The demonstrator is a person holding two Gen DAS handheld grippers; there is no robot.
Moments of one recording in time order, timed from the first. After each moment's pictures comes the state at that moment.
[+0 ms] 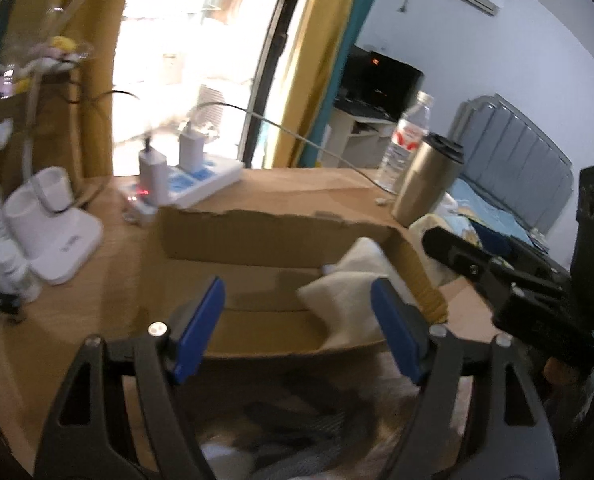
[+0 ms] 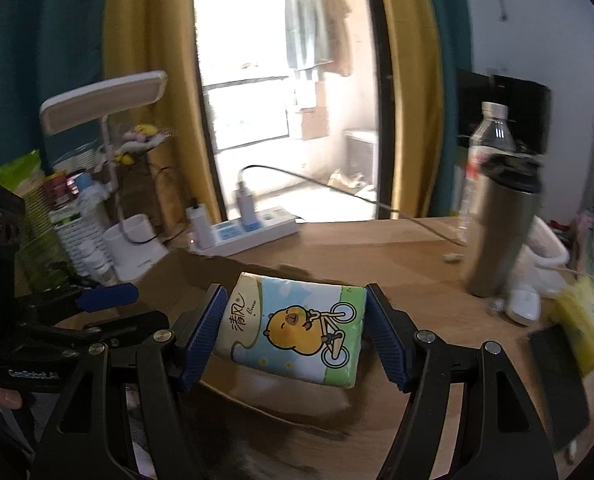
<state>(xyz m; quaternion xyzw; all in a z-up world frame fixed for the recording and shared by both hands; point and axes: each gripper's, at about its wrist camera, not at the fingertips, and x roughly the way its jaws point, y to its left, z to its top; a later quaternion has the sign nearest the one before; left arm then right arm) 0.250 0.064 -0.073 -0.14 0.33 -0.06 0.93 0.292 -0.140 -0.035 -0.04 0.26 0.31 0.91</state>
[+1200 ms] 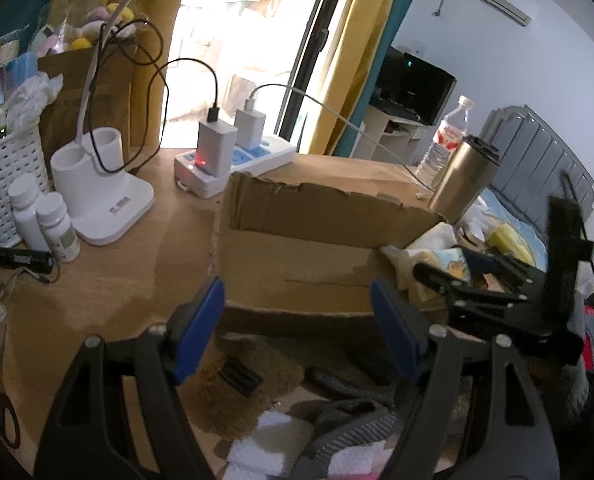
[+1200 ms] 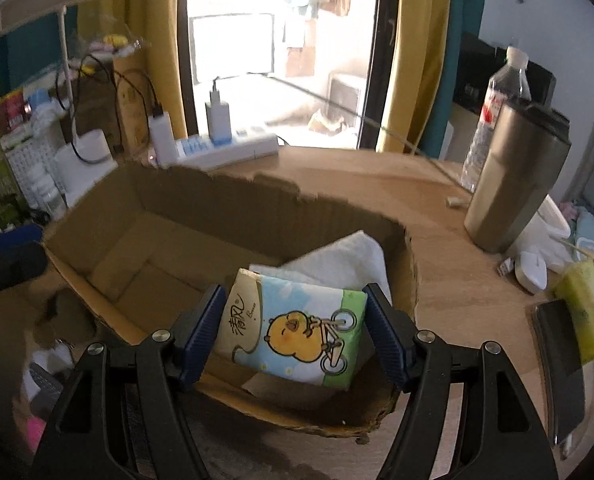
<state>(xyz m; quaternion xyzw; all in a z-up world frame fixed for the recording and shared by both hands) 0.228 0.102 -0.095 -0.16 0.34 -0.01 0.93 0.319 -0.120 -0.095 -0.11 0.36 0.24 0.89</state>
